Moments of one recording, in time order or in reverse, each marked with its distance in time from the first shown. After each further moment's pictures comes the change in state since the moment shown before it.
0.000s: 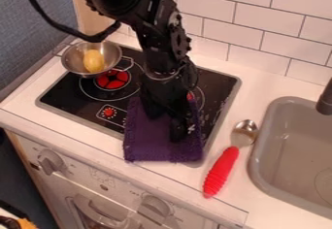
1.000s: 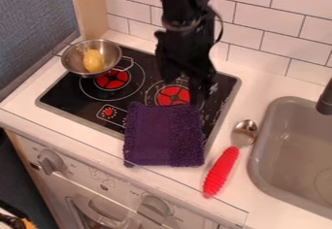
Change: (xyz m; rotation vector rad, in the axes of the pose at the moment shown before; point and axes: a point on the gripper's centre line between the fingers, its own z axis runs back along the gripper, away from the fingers) arm 0.039 -0.005 0.072 0.037 -0.132 -0.045
